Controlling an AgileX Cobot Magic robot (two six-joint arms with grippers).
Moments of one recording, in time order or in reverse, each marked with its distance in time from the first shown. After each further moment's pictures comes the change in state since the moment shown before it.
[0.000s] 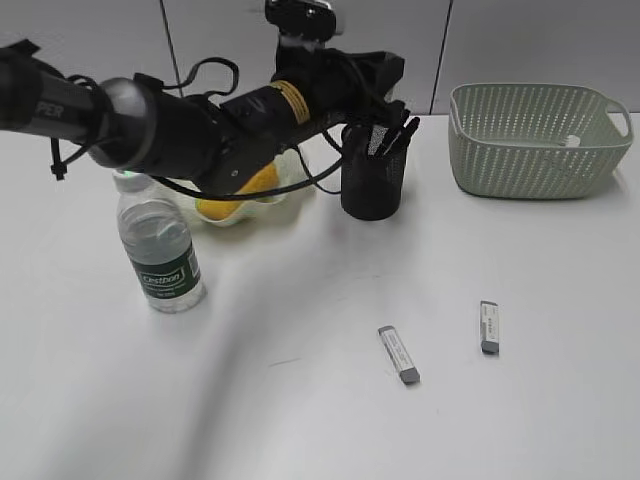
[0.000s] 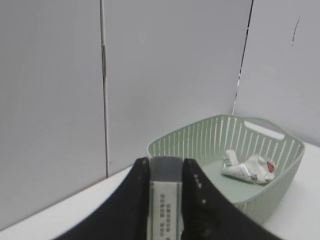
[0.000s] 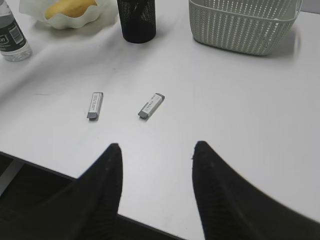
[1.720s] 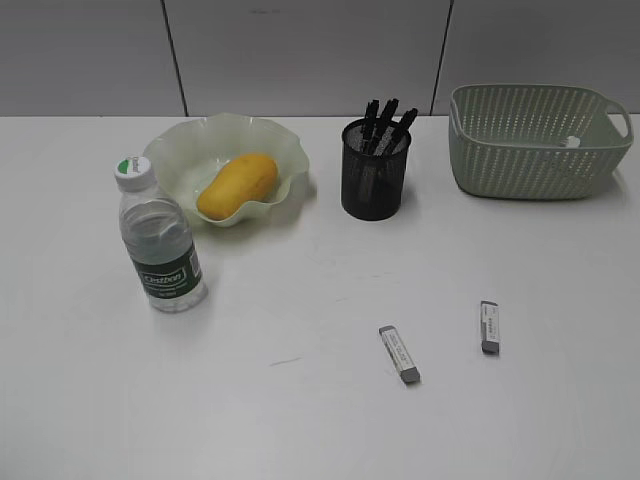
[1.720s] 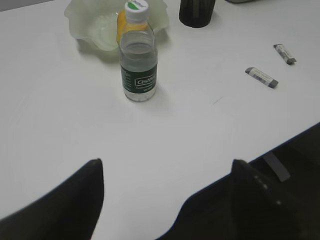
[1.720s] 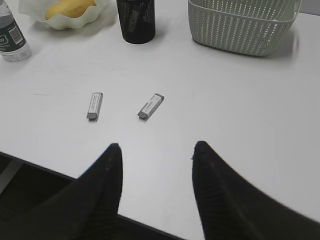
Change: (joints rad) left arm -0.074 -2.086 0.901 -0.193 1.748 0.076; right arm 0.000 0.000 0.000 -0.004 0.000 0.000
